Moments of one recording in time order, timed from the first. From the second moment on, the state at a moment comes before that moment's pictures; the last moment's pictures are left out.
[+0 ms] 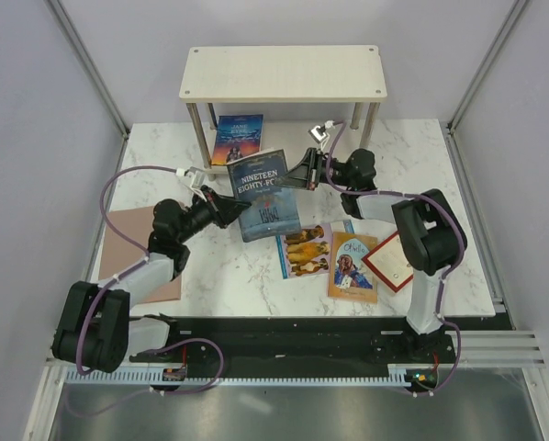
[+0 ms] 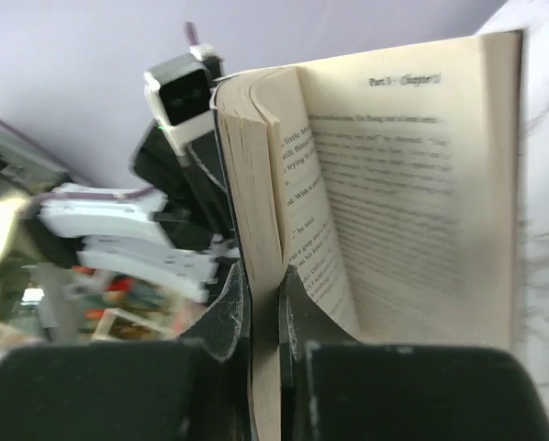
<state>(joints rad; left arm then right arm) -0.24 1.23 0.44 0.82 0.61 -0.55 0.40 2.00 1.14 1.23 -1.09 1.31</state>
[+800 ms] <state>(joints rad) -0.22 1.31 0.69 0.72 1.03 -0.56 0.42 1.51 0.91 0.31 -0.55 0.34</state>
